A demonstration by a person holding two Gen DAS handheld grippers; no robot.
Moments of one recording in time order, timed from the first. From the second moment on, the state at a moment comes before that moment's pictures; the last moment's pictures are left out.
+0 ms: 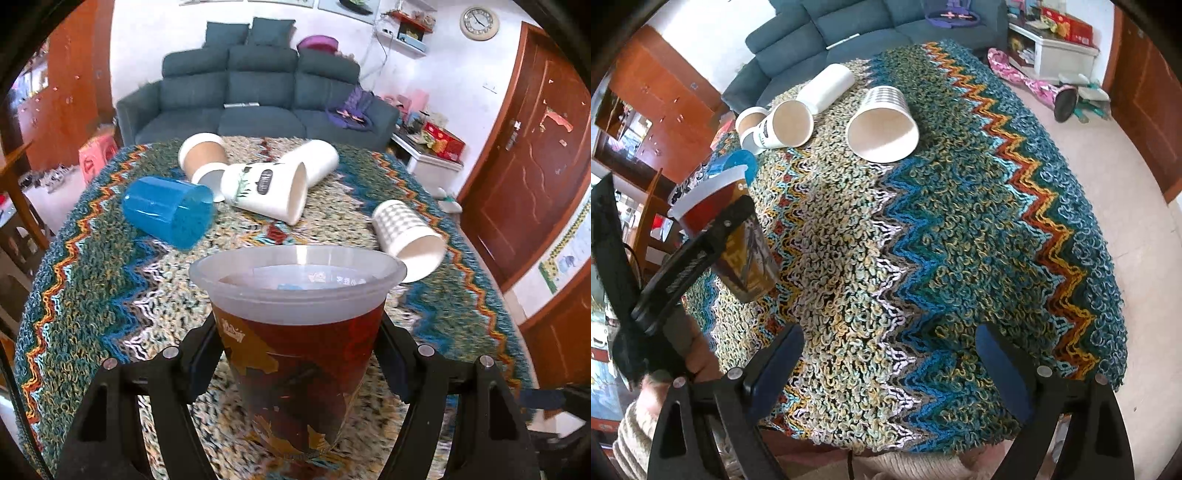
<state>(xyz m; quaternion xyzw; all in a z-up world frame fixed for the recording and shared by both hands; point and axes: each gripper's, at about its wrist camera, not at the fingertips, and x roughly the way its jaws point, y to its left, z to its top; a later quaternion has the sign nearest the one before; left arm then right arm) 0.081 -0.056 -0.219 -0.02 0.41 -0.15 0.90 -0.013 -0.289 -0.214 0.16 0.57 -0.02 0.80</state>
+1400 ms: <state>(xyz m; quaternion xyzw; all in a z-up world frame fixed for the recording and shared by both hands) 0.000 -0.035 -0.221 0.04 0.39 -0.19 0.90 -0.024 -0.263 -0.206 0.13 0.57 -0.01 0.81</state>
